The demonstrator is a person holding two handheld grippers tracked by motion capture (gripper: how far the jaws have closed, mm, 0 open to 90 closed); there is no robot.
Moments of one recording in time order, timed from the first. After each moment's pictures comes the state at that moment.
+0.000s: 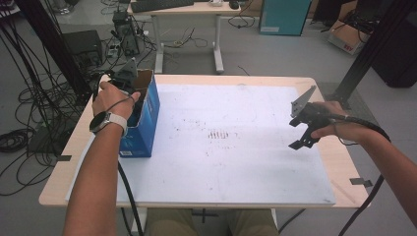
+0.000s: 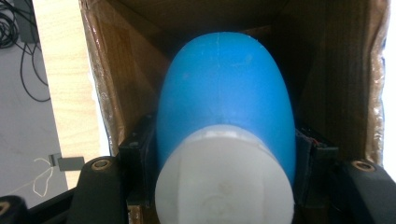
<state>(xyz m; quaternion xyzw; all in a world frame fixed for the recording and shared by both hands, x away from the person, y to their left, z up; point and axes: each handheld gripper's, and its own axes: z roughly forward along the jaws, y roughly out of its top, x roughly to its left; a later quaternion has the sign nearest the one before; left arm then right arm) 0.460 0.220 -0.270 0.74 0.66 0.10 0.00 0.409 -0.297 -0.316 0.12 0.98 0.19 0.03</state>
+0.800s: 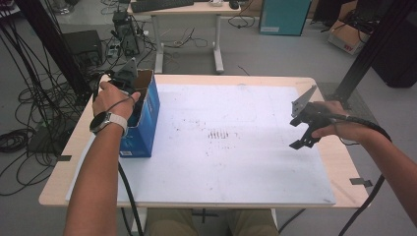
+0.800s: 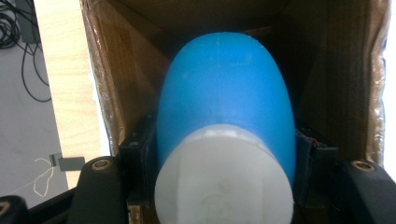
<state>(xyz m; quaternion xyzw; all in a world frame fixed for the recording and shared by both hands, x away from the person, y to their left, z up) 0.460 0.219 -0.270 0.74 0.66 0.11 0.00 0.408 -0.298 -0.314 0.12 0.97 0.18 0.03</state>
